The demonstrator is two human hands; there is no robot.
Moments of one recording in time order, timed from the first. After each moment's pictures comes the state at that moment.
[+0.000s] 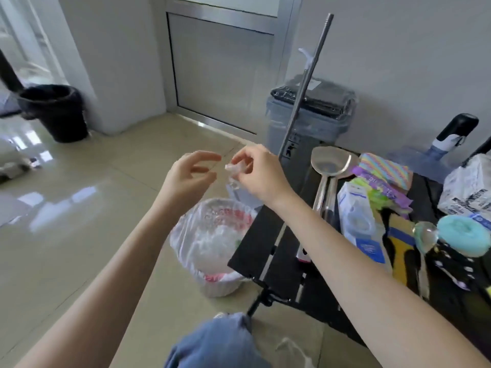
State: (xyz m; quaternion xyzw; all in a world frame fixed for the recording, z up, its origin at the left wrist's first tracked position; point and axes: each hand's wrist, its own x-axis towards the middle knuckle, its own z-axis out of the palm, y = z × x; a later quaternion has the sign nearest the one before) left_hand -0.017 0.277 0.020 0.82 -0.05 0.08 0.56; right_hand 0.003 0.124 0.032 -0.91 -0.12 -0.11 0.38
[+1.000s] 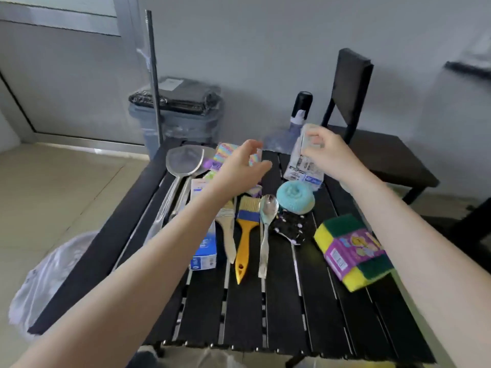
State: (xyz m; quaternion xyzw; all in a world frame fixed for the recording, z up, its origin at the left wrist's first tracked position) left_hand -0.026 -0.068 0.054 0.80 -0.30 -0.10 0.51; right_hand -0.101 -0.229 0.094 -0.90 0.23 -0.15 0.35
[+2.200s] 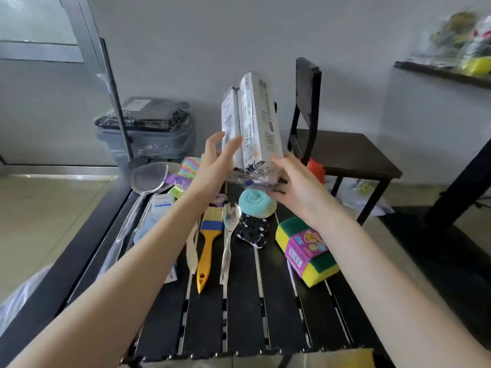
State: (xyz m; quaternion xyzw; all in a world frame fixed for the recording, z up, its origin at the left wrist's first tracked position) left_hand -0.065 -0.103 0.081 0.72 -0.26 -0.13 0.63; right_hand -0.168 -0.224 0.083 -0.63 0.12 -0.14 0.75
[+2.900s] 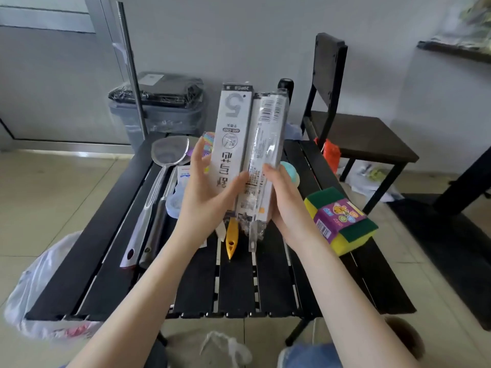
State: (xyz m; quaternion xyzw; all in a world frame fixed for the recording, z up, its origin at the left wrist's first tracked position) left_hand -0.109 -0.011 0.026 0.65 -0.29 -0.06 0.70; right_hand -0.169 -0.135 0.020 -0.64 0.10 -0.16 0.75
